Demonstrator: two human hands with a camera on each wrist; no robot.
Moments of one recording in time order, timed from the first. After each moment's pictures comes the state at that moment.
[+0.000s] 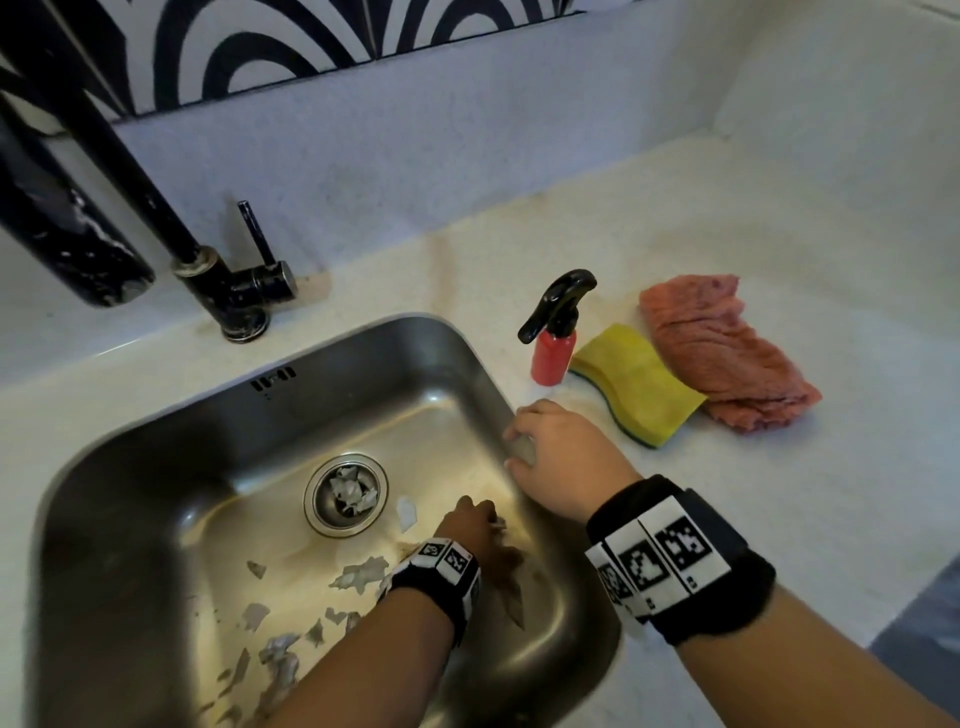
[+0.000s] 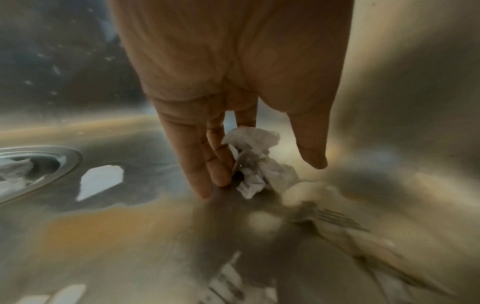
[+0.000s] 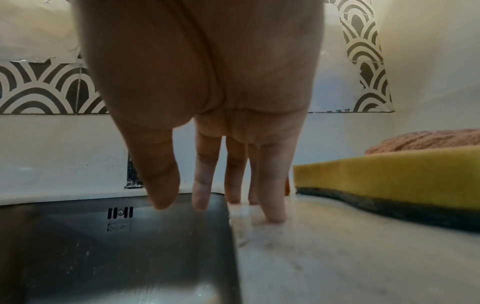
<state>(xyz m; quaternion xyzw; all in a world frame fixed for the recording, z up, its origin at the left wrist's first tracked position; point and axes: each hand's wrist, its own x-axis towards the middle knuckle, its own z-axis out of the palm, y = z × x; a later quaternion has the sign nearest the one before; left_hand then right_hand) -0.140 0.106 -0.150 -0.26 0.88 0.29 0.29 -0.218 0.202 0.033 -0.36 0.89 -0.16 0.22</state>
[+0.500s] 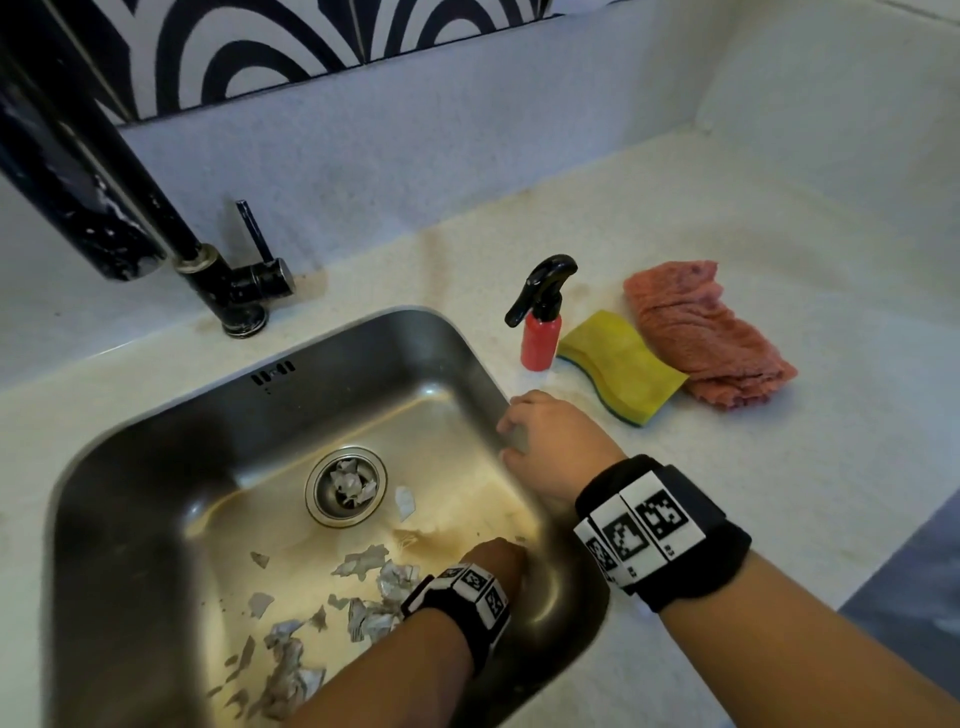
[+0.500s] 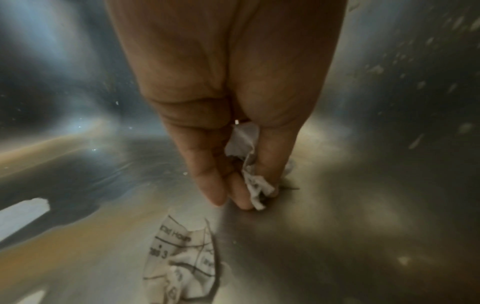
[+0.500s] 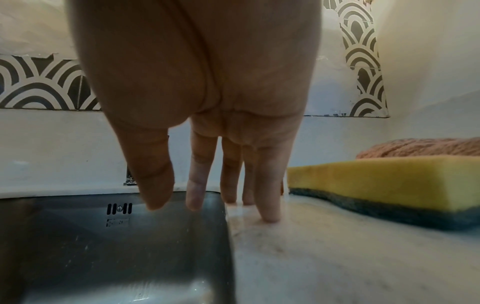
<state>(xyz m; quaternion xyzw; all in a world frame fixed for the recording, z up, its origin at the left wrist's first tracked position) -0.115 0.150 -0.139 -0.09 0.90 0.21 0.38 -0.212 0.209 0.033 -0.36 0.89 -0.16 0.23</state>
